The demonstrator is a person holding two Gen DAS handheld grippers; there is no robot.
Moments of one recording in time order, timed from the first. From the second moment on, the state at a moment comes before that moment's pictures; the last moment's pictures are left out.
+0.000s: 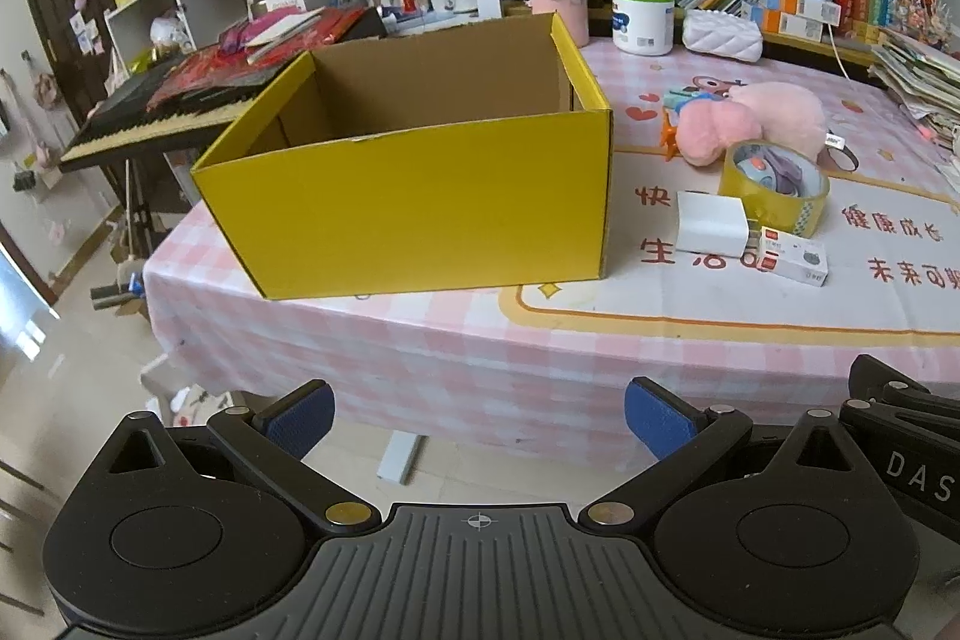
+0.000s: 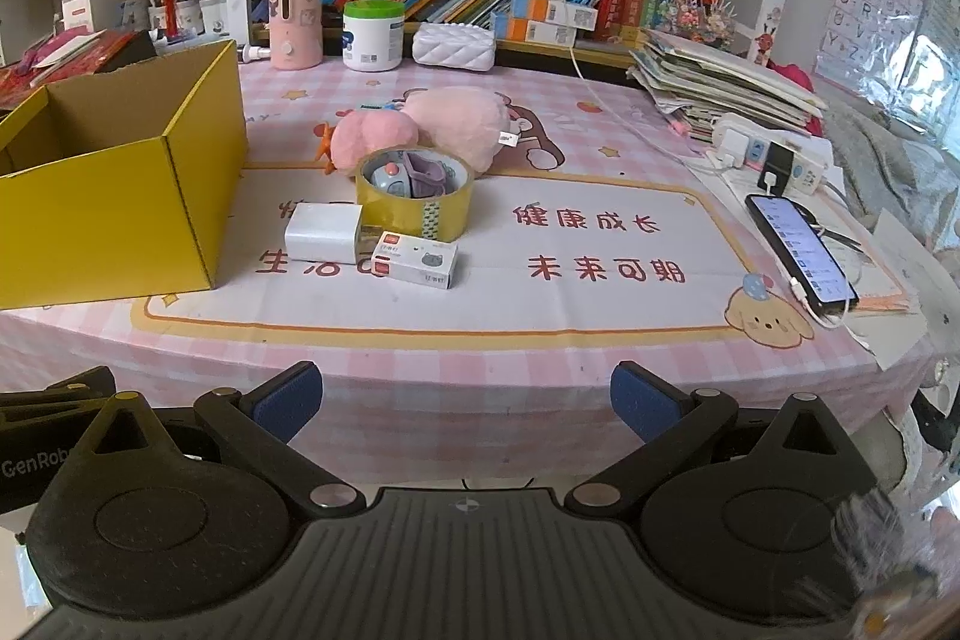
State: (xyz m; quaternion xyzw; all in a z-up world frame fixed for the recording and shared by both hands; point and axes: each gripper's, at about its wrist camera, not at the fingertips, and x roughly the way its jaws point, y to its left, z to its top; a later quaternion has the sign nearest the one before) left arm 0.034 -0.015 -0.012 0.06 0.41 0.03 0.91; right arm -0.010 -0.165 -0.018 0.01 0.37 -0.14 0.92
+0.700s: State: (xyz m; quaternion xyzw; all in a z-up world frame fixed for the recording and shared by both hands) left arm 0.076 -0.043 -0.023 -0.05 0.43 0.07 0.90; right arm 0.059 -0.224 -0.031 -0.04 0.36 -0.01 0.93
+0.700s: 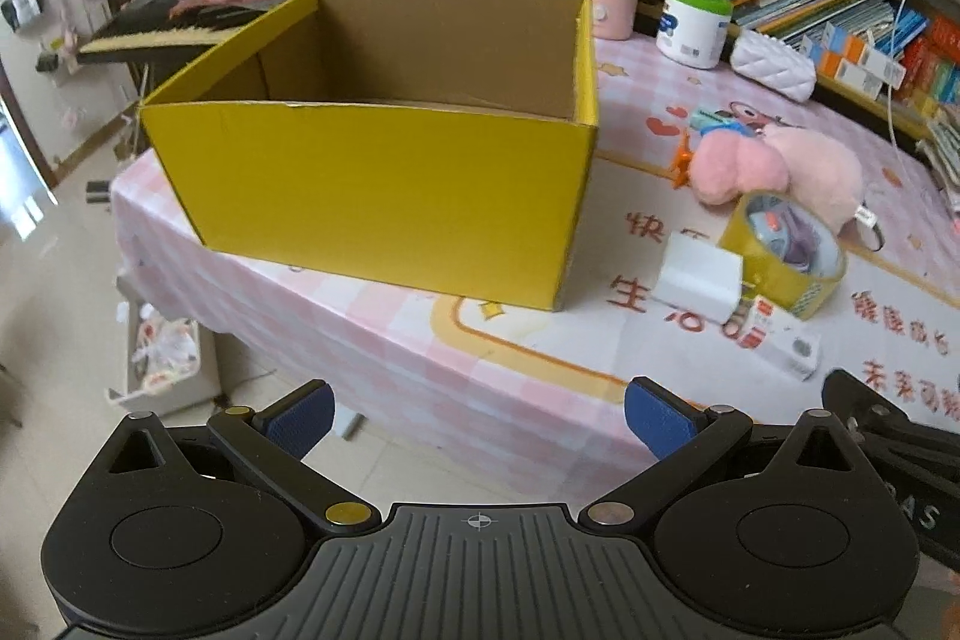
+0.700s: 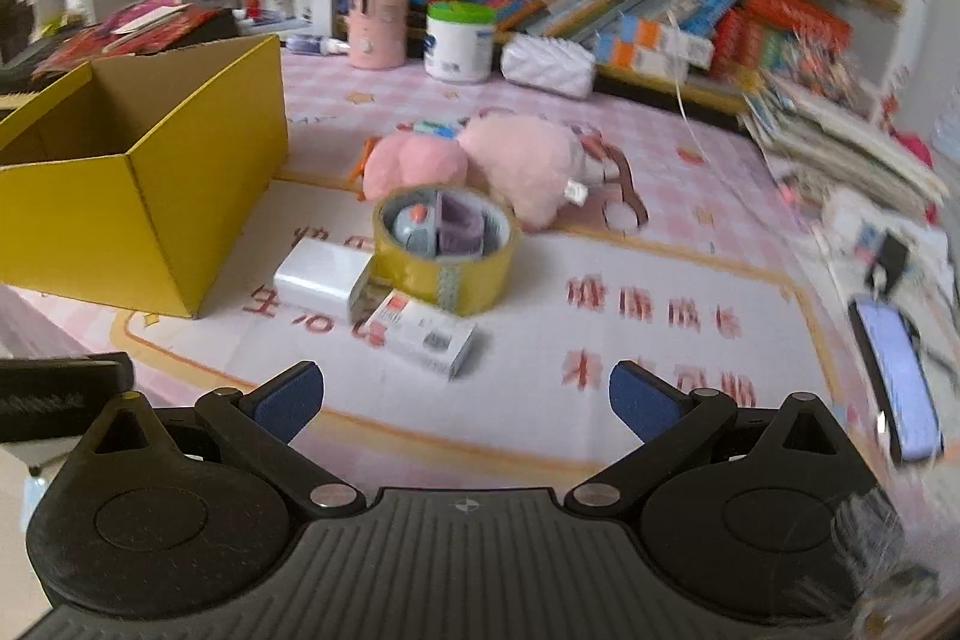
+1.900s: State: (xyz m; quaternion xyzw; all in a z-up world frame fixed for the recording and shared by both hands) left arm 0.098 -0.106 -0.025 -0.08 0.43 -0.01 0.90; right arm 0.123 -0.276 -0.057 -0.07 0.37 0.09 0.92
